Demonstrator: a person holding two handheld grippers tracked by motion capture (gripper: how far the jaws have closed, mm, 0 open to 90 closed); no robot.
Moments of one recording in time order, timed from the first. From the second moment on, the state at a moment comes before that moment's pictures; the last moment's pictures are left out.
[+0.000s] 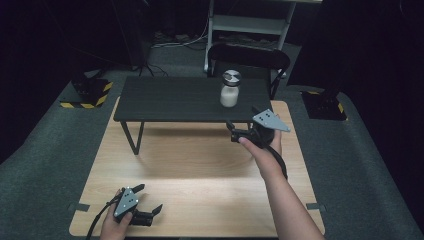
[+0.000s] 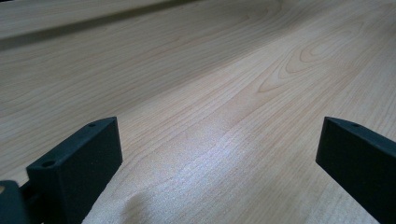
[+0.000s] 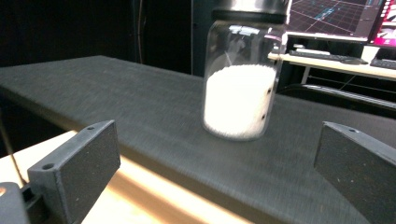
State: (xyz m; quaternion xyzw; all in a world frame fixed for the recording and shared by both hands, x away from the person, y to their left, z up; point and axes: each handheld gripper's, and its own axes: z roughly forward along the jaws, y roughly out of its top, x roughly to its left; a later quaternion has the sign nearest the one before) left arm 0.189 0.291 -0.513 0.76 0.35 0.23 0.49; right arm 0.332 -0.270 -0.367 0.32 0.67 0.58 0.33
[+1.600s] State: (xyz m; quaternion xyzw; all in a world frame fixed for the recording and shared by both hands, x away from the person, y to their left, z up) left arm 0.188 0.290 -0.513 0.76 0.35 0.23 0.49; right arm 0.208 -0.338 -0.514 0.36 0.69 0.55 0.29
